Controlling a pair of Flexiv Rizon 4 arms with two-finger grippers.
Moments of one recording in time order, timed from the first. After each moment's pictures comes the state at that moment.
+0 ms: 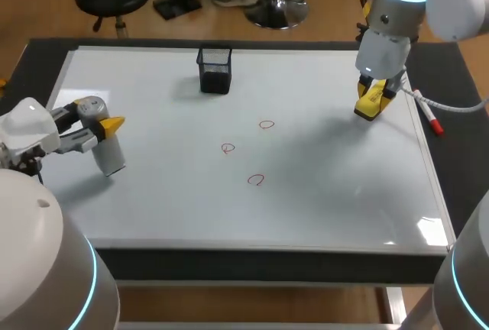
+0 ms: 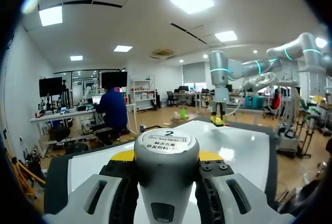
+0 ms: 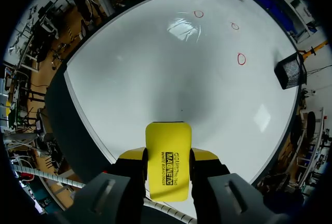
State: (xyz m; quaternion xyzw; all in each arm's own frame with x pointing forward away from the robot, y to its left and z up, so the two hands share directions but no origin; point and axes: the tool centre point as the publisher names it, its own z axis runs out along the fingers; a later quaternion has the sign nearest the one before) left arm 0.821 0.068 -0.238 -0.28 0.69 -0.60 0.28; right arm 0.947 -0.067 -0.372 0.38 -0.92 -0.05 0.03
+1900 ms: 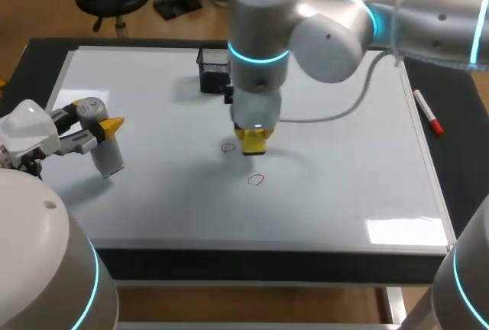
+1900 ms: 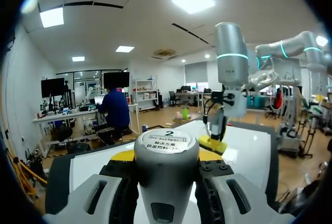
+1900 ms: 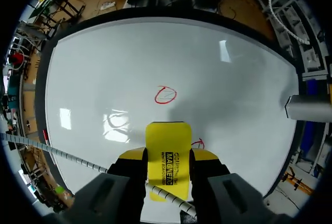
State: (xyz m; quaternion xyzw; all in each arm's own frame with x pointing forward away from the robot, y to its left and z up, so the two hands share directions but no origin) left arm 0.819 0.068 -0.237 -0.29 0.69 -0.60 0.28; right arm 0.852 0.212 -0.373 0.72 -0.70 0.01 -0.01
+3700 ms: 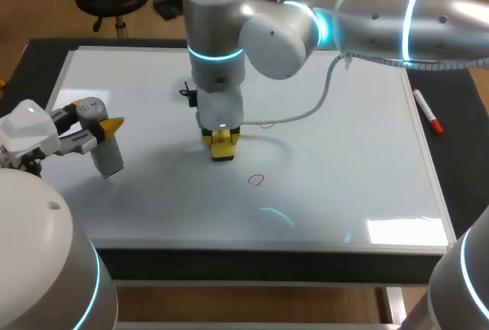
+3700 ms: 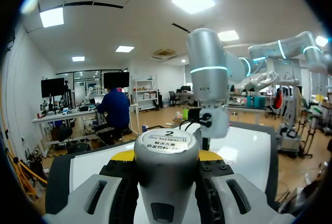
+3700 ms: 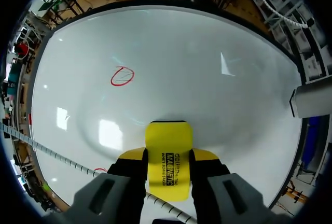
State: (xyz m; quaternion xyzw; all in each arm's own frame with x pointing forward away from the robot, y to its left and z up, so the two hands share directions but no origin) left arm 0.819 0.068 -0.237 -0.29 0.69 -0.60 0.28; right arm 0.873 0.268 -0.423 0.73 -0.68 -0.03 0.03
